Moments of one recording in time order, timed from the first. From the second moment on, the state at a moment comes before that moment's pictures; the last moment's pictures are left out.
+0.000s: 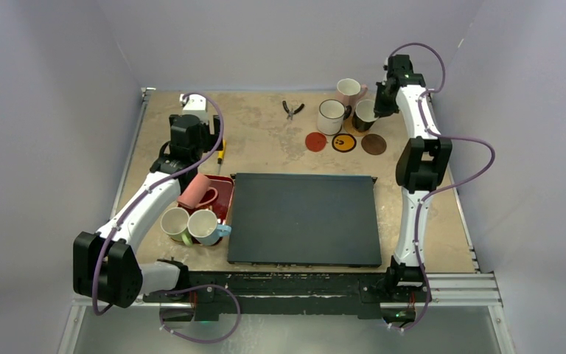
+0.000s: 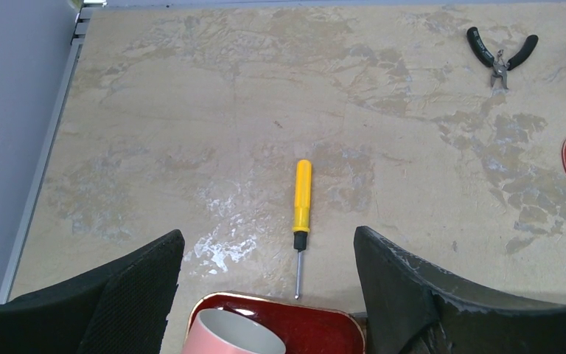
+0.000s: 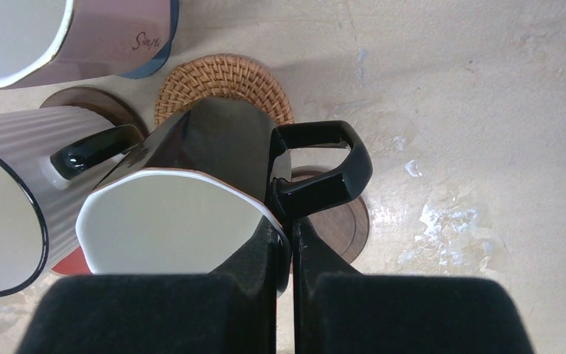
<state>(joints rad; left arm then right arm) -0.26 1.27 0.95 -0.07 -0.30 -0.07 -0.02 2.37 2.34 -0.94 0.00 0.16</state>
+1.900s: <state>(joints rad) -0.26 1.29 0.95 -0.07 -0.29 -0.07 -0.01 2.40 2.40 -0.92 -0.05 0.17</state>
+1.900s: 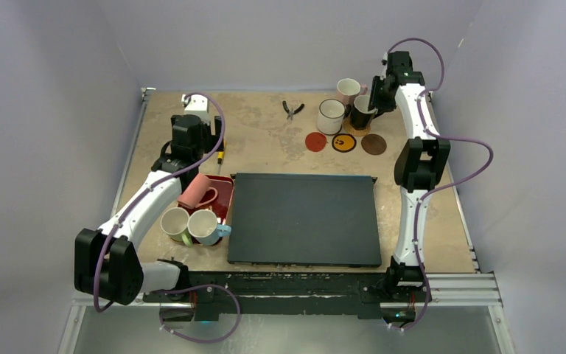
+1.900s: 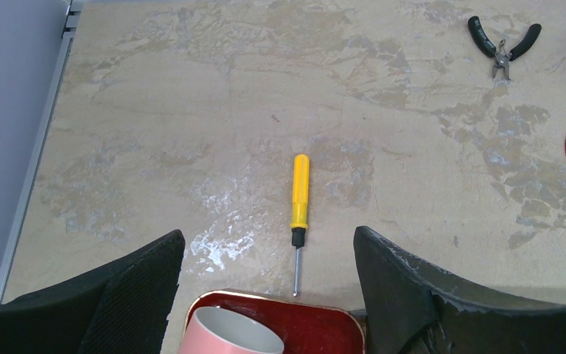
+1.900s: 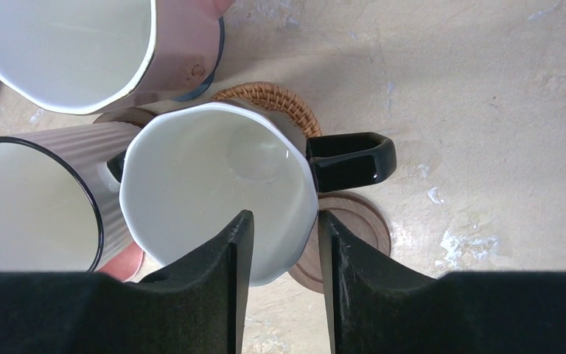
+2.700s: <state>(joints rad) -0.26 1.29 0.95 -0.07 -0.28 -0.07 0.01 2.40 2.40 -0.90 0.01 0.16</state>
